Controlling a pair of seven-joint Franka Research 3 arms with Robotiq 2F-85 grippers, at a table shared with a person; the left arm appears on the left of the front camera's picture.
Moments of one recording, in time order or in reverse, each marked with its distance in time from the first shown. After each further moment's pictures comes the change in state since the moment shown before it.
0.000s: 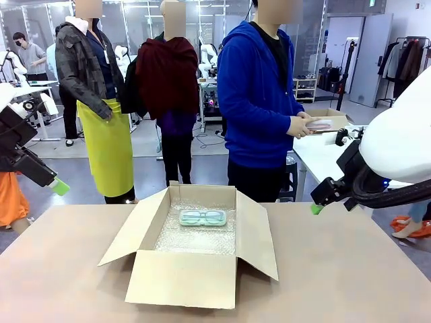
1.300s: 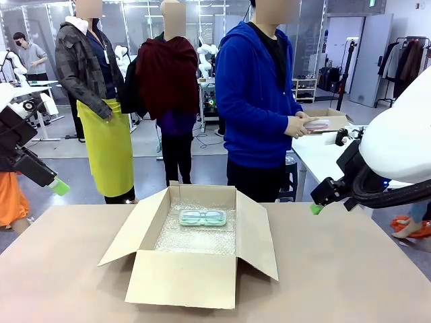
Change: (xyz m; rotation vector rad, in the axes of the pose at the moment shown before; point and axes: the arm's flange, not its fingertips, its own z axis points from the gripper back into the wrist) left arm 0.000 0.000 0.000 0.000 0.000 0.000; right arm 0.000 0.000 0.000 0.001 0.000 0.000
